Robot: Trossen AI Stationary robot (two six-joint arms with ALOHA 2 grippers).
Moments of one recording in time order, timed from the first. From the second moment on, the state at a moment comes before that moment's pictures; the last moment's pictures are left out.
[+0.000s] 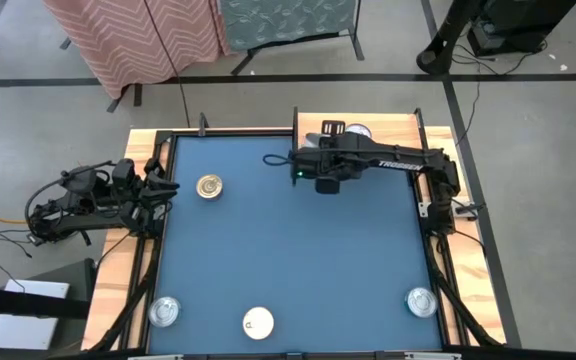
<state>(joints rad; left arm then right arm) 0.06 0.01 0.52 -0.28 0.06 -0.37 -0.08 1.93 2.09 -1.57 0.68 -0.05</state>
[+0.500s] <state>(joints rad) 0.06 0.01 0.52 -0.28 0.05 -0.34 -0.14 1.83 1.91 -1.51 0.64 0.00</state>
